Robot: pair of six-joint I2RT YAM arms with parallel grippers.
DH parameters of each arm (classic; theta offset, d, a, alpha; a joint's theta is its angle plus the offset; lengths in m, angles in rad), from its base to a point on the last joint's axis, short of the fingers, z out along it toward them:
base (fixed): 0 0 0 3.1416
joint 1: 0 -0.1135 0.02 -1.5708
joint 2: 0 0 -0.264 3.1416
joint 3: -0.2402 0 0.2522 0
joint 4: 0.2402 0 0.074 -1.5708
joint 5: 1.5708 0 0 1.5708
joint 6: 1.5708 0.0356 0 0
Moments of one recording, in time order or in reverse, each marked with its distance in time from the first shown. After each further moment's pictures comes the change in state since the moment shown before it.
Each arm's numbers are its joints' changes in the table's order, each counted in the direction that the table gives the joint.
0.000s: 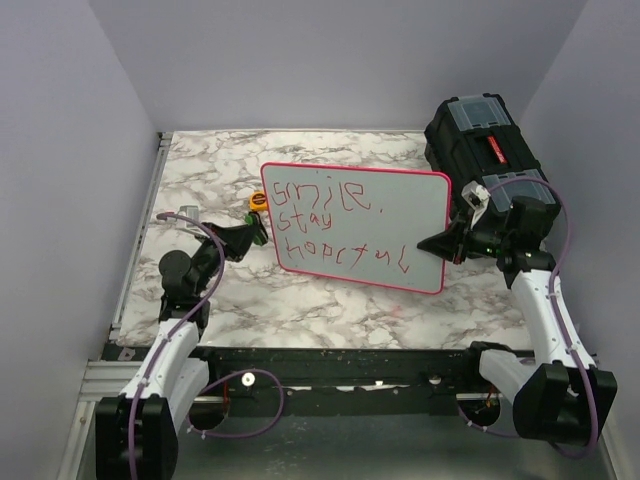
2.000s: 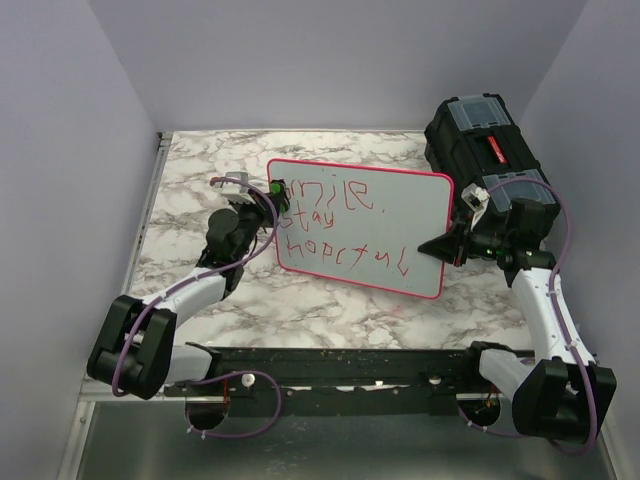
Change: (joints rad) left arm 0.325 -0.524 -0.261 -0.200 -0.480 0.296; right arm 0.009 -0.018 -0.005 0.071 -0.009 -0.034
